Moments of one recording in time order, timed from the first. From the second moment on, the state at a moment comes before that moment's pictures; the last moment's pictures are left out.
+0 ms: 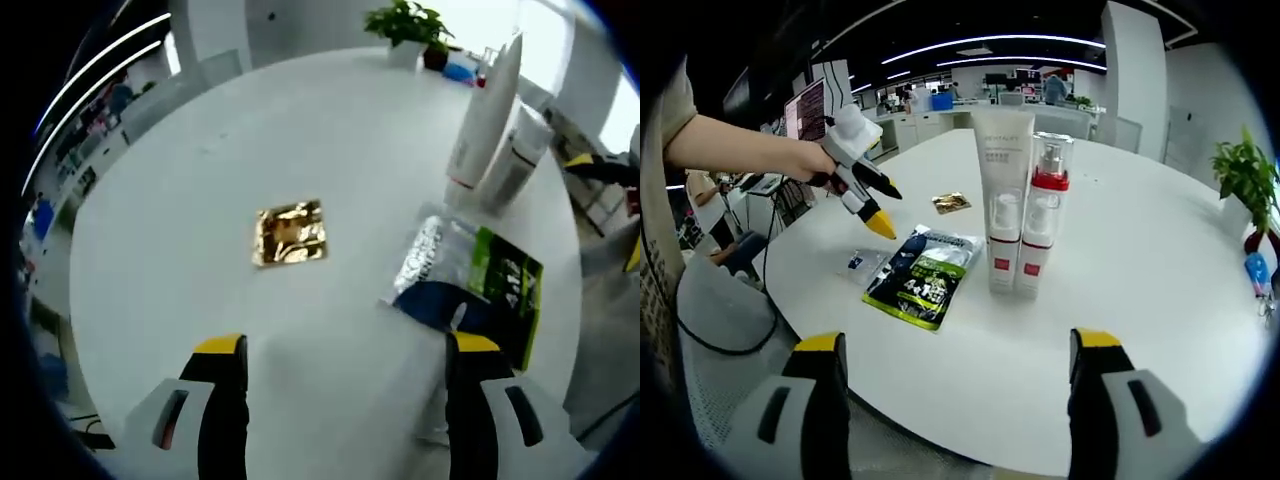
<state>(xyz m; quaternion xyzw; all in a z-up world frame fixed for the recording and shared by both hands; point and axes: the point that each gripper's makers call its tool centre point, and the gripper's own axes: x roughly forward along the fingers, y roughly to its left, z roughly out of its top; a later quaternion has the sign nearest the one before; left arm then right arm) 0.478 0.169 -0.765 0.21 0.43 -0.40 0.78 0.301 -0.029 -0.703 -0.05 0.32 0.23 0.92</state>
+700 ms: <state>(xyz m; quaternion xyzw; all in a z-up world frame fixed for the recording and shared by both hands) 0.514 0.151 -0.773 0.20 0.43 -0.40 0.78 0.303 -0.032 -0.706 -0.04 0.33 0.22 0.92</state>
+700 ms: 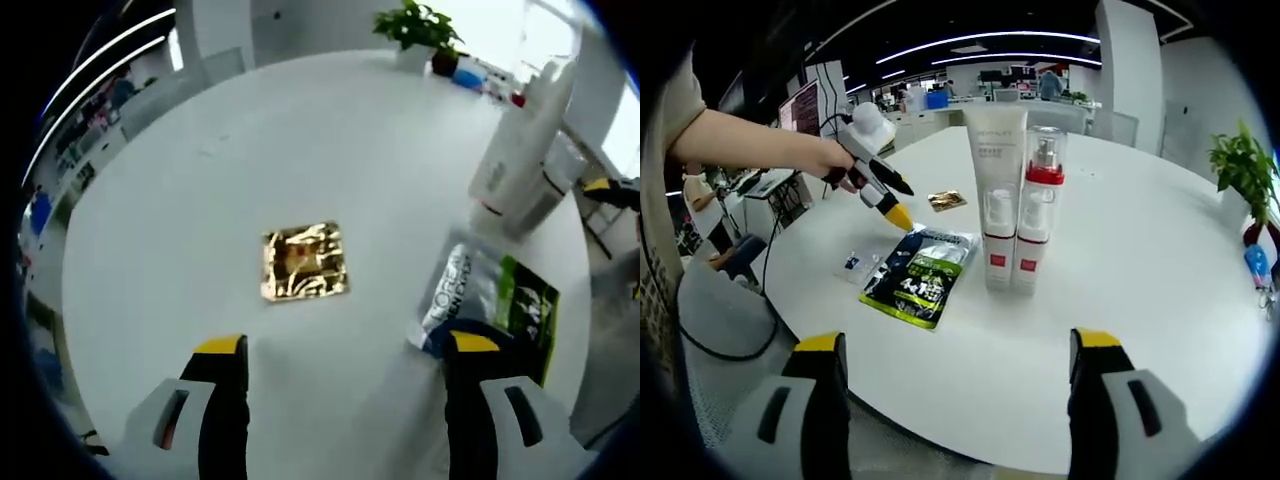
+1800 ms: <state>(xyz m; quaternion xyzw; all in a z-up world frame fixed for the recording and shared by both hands) 0.558 0.116 -0.777 0.21 0.43 -0.40 0.78 0.303 -0.037 -0.709 -0.03 0.34 0.21 0.92</state>
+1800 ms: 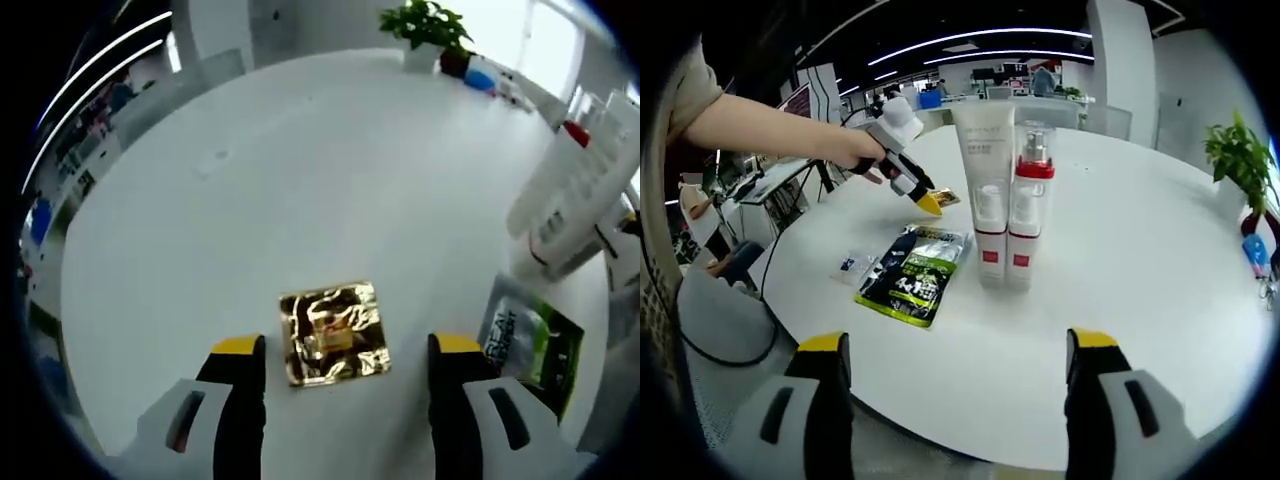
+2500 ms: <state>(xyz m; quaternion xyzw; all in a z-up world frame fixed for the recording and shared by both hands) 0.562 0.112 -0.777 0.21 0.43 -0.40 0.79 0.303 -0.039 -0.708 -0.03 0.34 0.21 0.92</state>
